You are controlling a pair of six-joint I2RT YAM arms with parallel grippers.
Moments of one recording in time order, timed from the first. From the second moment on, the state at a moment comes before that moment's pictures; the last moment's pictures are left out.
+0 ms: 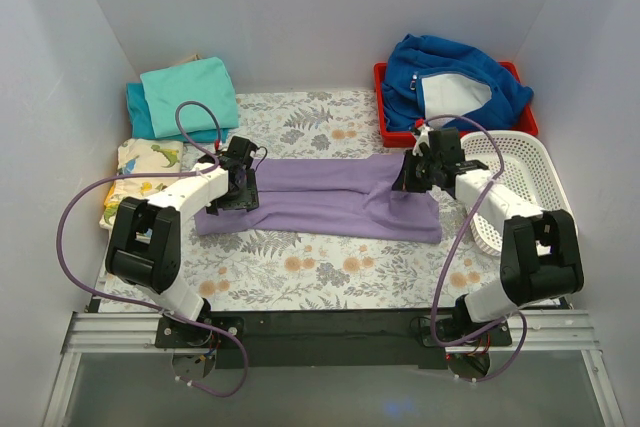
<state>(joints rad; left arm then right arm) -0.32 1.61 1.04 -0.72 -0.36 -0.46 0.24 1.49 0.91 -0.29 -0.35 0.27</state>
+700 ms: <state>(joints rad) -0.32 1.53 1.06 -0.69 -0.39 -0.46 0.26 1.46 1.03 -0.28 -0.26 0.20</state>
